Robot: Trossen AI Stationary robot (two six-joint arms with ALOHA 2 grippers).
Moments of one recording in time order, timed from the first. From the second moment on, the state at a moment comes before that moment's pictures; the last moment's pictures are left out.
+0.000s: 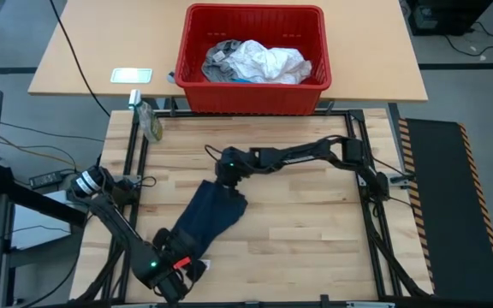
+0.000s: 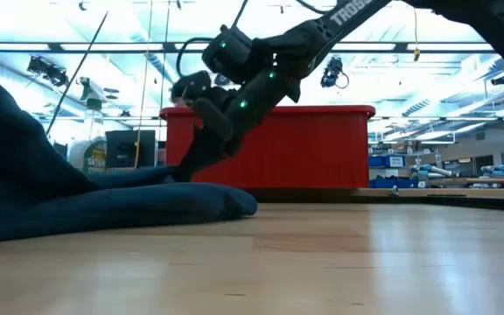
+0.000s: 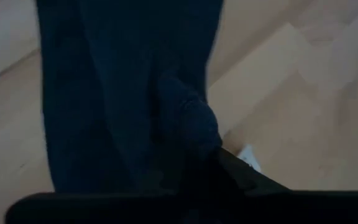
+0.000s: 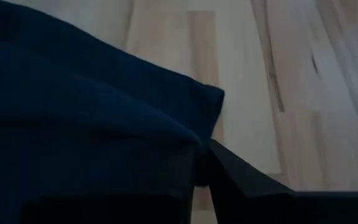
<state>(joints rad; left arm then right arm) -0.88 1.79 1.32 -1.09 -0.53 -1.81 -0.13 2.19 1.57 -0.14 -0.15 -0.03</state>
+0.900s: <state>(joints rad) -0.92 1.65 1.35 -1.41 -0.45 -2.08 -0.09 2.16 1.55 -0.29 -0.32 0.02</state>
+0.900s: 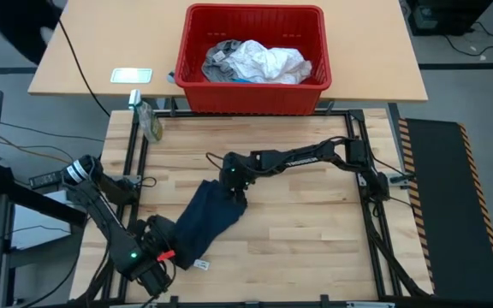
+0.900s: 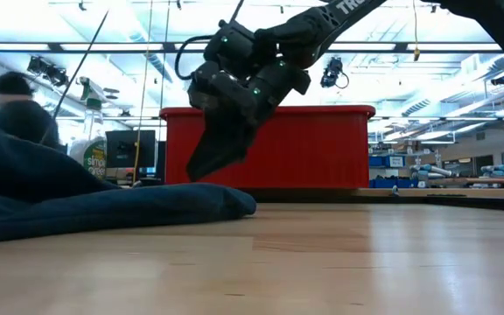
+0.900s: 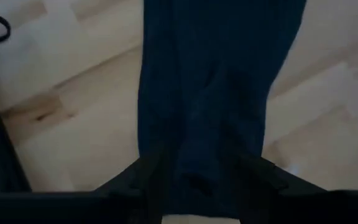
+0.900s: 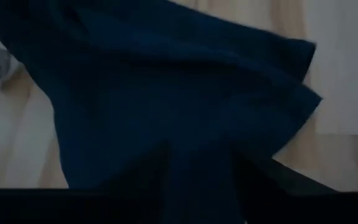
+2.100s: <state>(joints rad) -0.76 1.62 0.97 -0.56 -0.40 -1.74 0.03 1.78 1.41 -0.94 -0.11 0.31</state>
